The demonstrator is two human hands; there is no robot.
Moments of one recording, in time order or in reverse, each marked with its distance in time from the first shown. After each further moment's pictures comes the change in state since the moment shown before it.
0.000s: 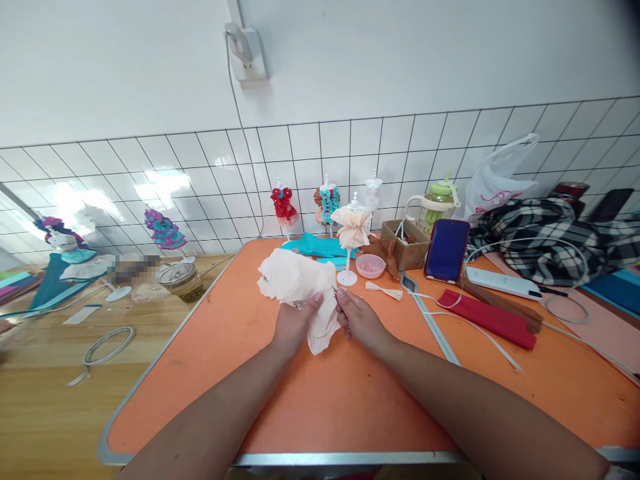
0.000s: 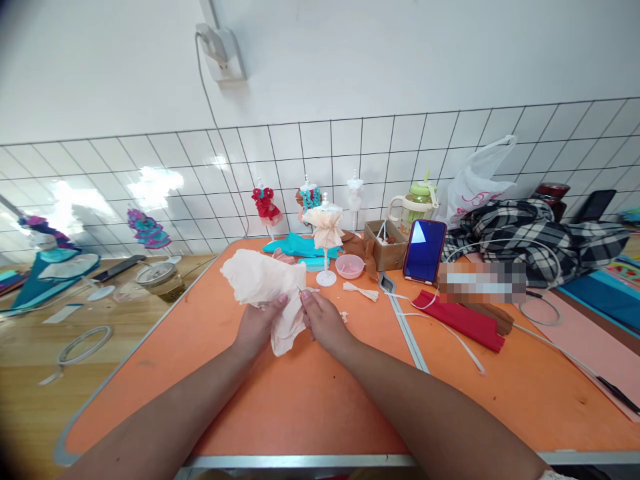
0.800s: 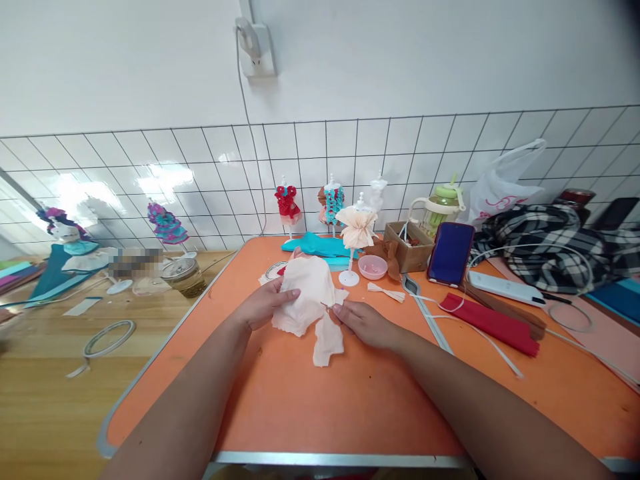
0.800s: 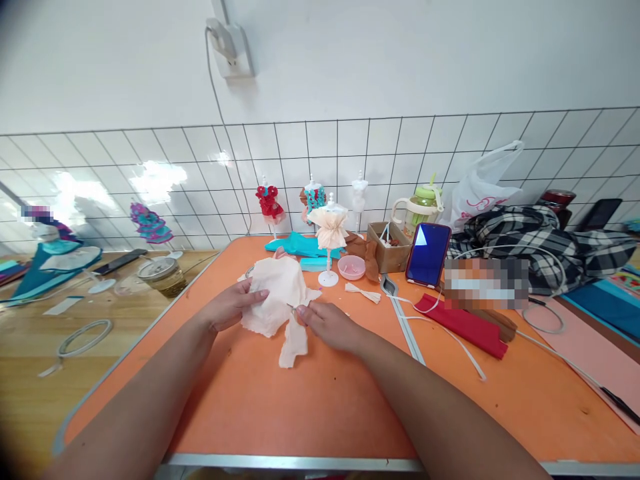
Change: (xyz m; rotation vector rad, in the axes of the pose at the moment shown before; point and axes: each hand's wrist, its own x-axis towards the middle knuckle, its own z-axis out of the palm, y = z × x) left_hand 0.035 0.029 -0.073 0.024 -0.368 -0.379; right_hand 0.001 -0.003 -0.024 -0.470 -0.284 -0.080
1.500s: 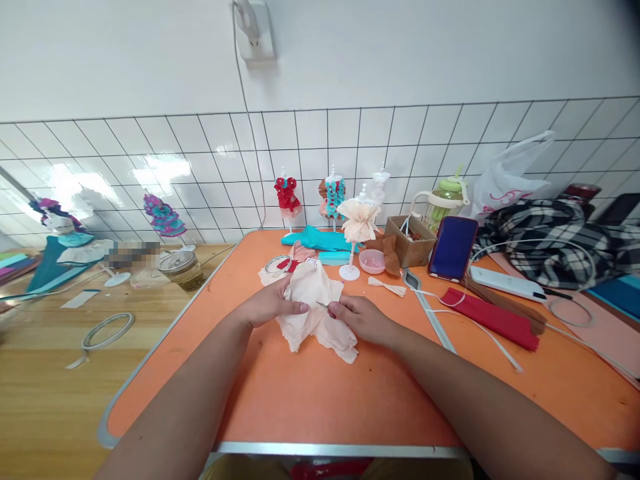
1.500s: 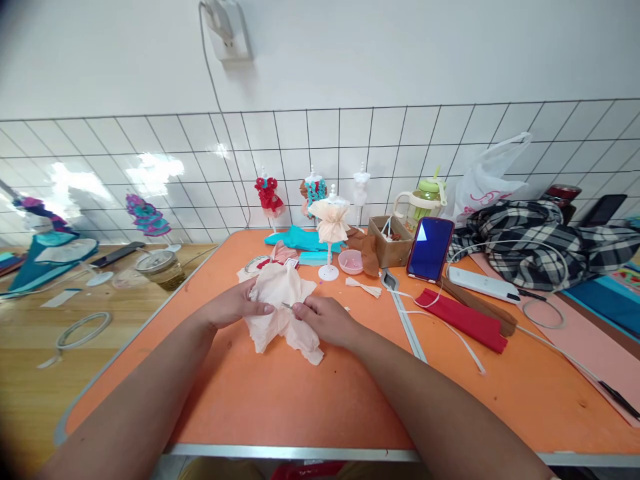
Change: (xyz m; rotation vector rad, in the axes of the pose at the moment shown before) left_hand -0.007 0.006 0.013 0.237 -0.078 0.032; right_hand 0.005 0.006 0.007 -0.045 0.042 0.026
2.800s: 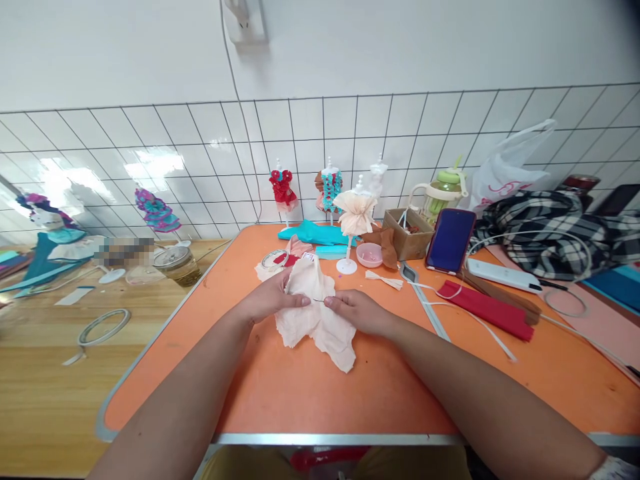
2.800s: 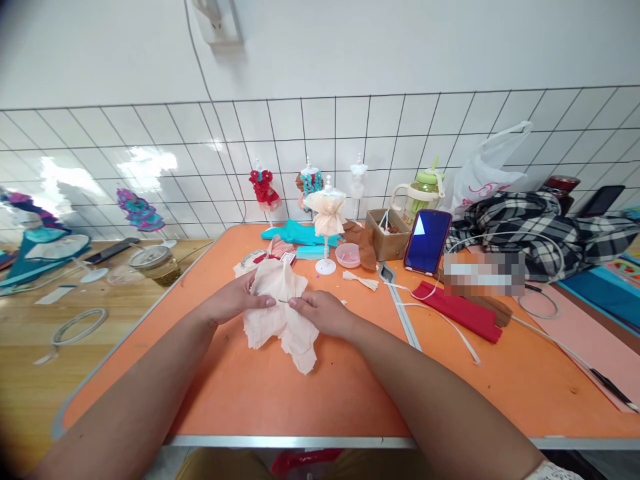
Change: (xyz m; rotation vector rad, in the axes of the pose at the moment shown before) left_hand 0.006 0.001 0.010 0.062 -0.020 -0.003; right_hand 0.003 0.003 -0.001 0.033 -0.080 0.081
